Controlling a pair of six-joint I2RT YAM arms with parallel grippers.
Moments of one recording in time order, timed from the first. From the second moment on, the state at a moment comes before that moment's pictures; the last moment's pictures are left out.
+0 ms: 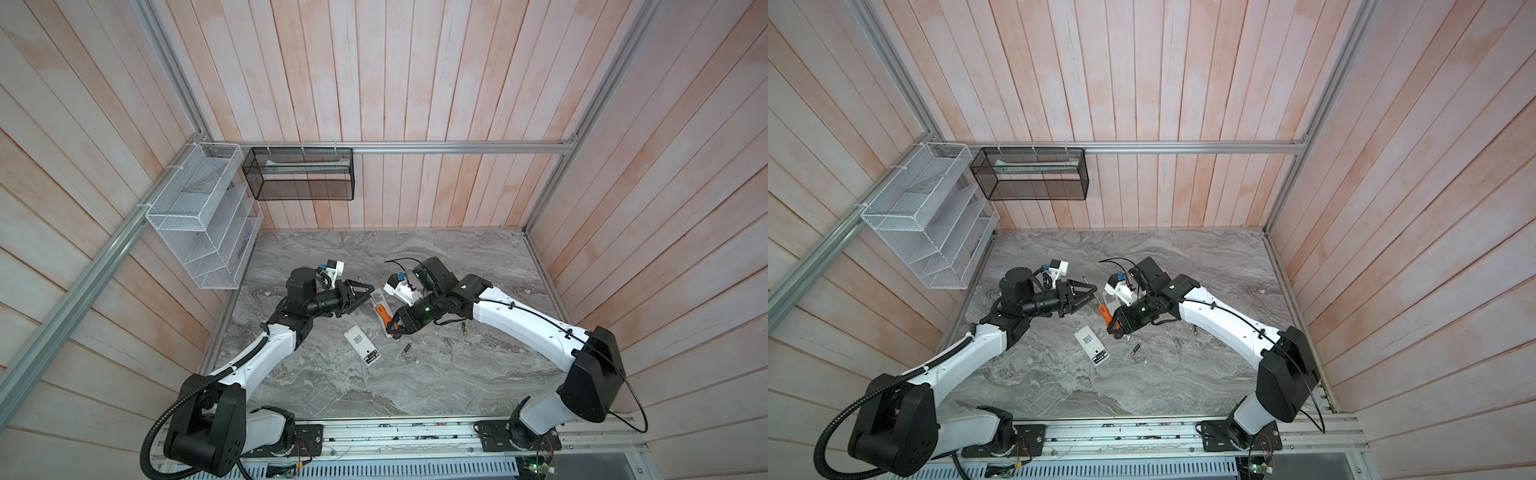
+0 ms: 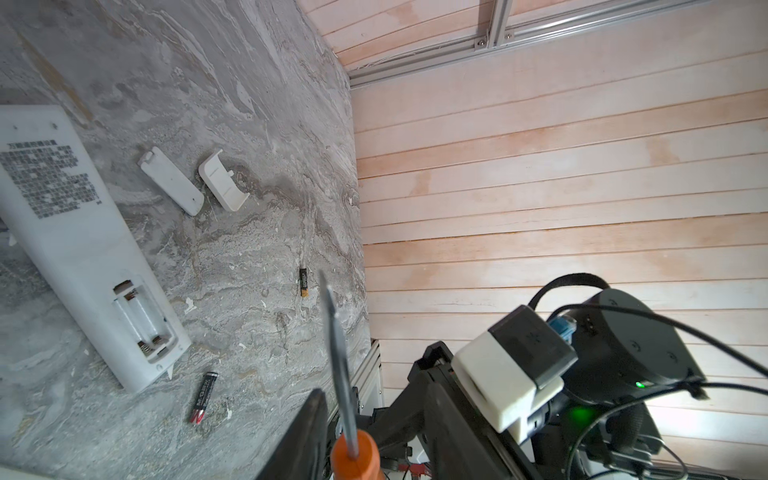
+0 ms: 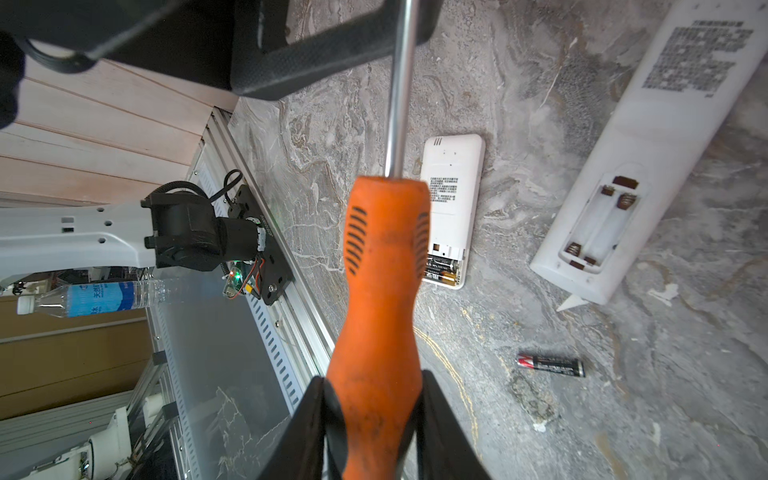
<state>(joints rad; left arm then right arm) -0.28 1.28 0.72 0.23 0.87 -1.10 0.78 1.56 1.31 -0.76 -0.59 0.23</state>
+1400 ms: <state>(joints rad) -0.28 1.38 0.77 0.26 0.85 -1.14 0.79 1.61 1.41 -0.81 -0.50 0.19</state>
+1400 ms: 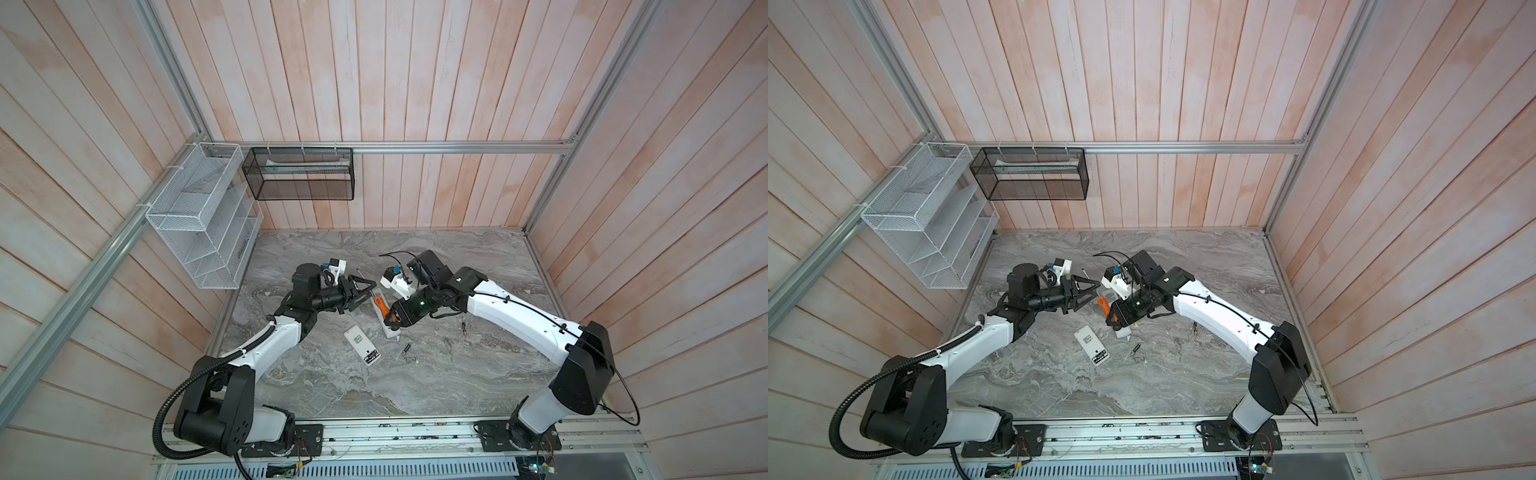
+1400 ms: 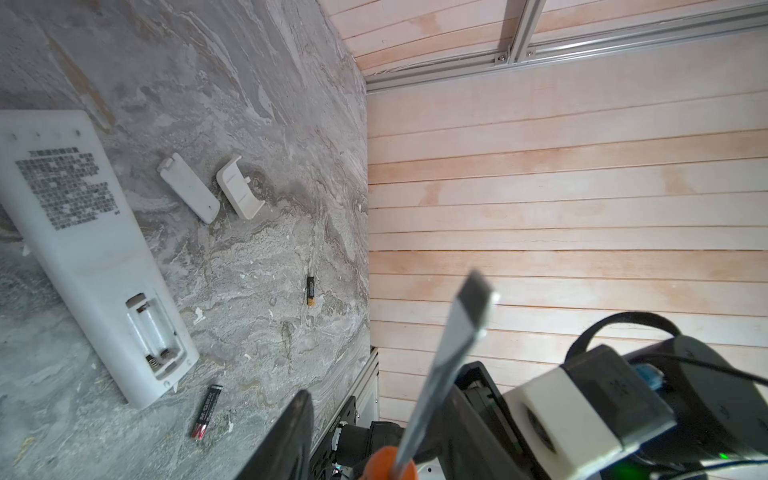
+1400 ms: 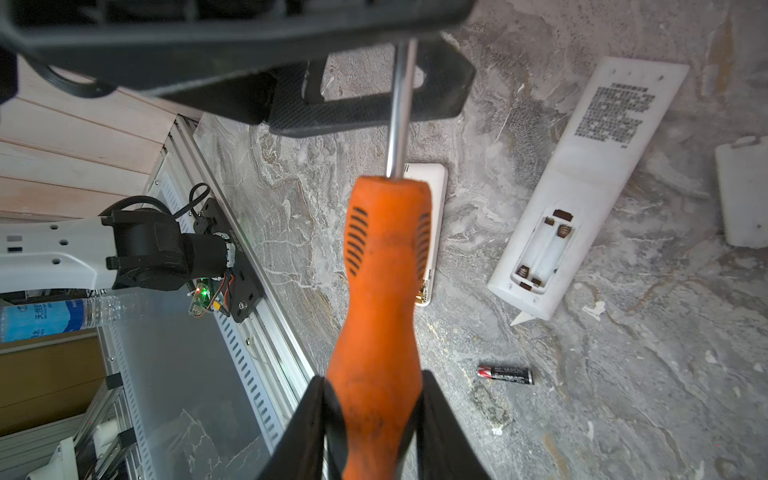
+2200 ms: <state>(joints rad) -0.28 1.43 0.79 0.34 0.78 -1.26 0.66 1.51 1.34 -0.69 -0.52 0.28</state>
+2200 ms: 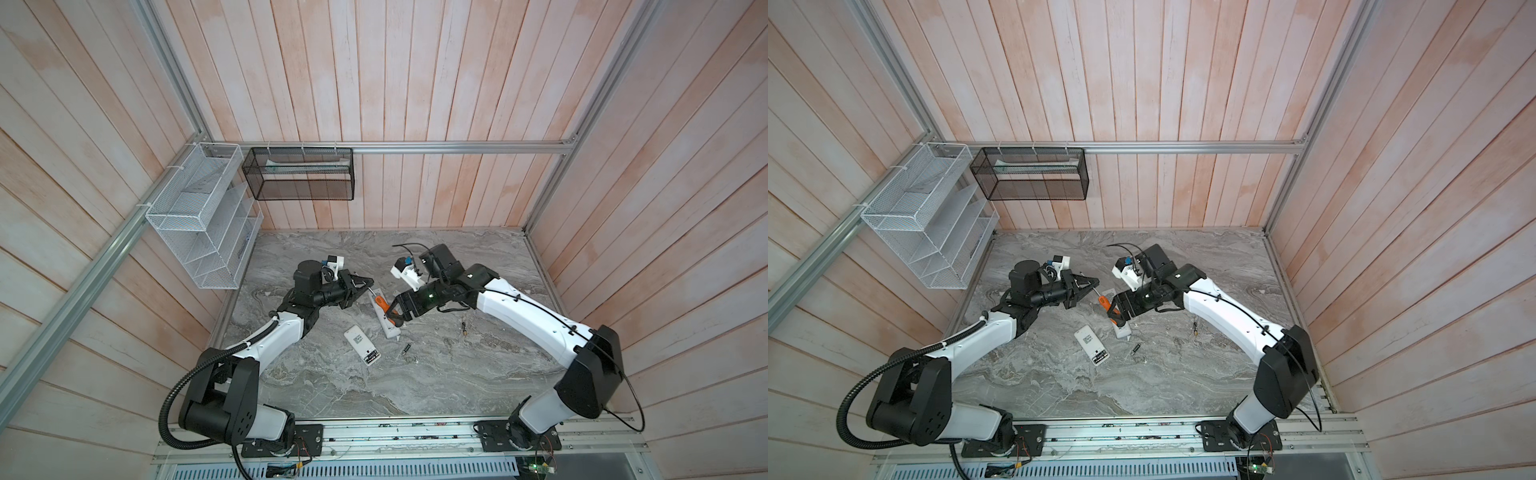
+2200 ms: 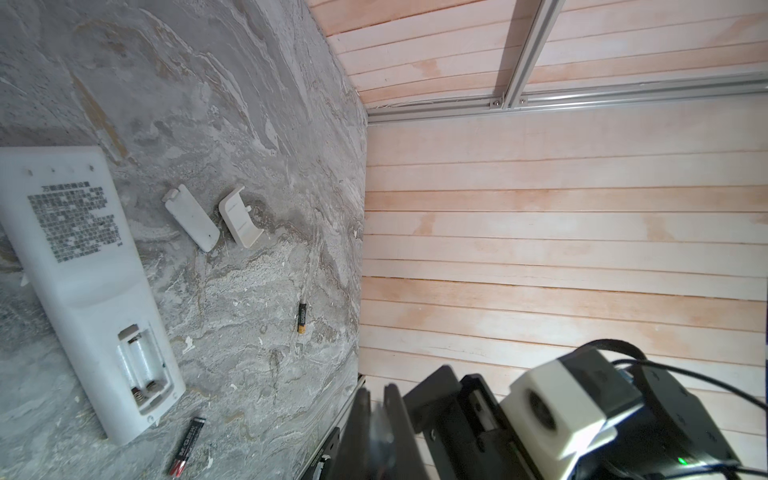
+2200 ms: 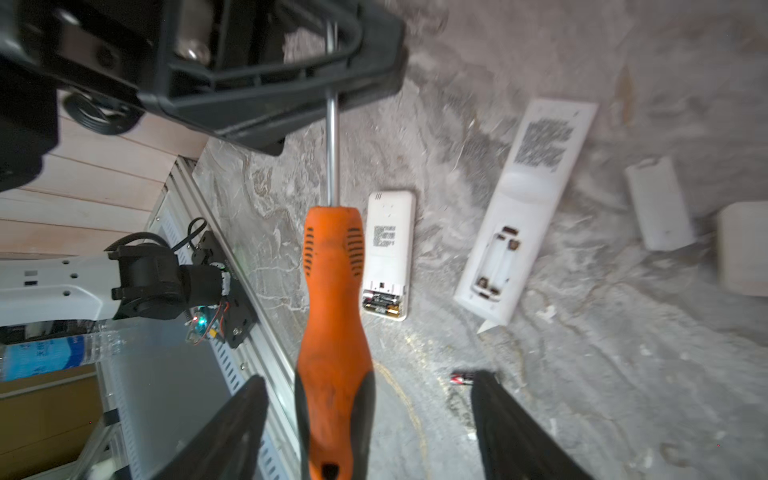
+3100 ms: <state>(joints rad) -0.42 1.36 0.63 0.58 0.26 -1.81 0.58 1.41 1.04 -0.05 -0.71 0.77</state>
